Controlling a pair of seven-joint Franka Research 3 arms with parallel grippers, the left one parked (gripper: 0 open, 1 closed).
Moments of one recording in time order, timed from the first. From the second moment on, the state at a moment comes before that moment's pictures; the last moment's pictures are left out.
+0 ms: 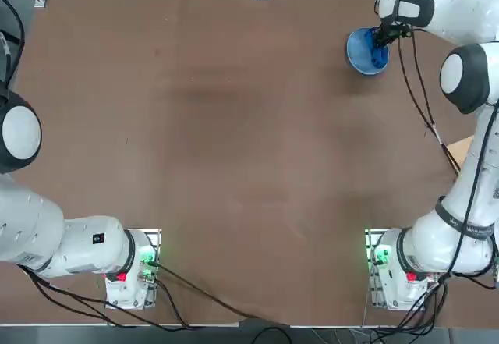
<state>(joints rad) -0.04 0.74 0.00 -1.57 0.01 2.28 -0.13</state>
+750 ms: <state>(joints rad) 0.07 0.70 0.00 -1.63 0.01 2.27 -0.03</state>
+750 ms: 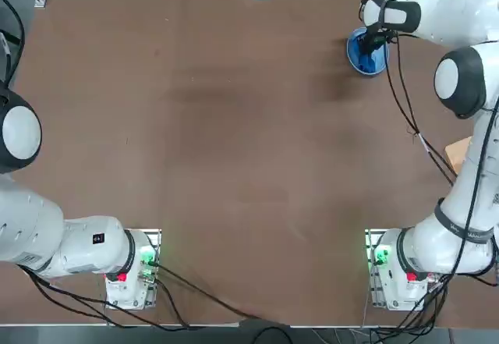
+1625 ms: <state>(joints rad) 0.01 0.75 0.00 -1.55 0.01 2.33 -0.06</state>
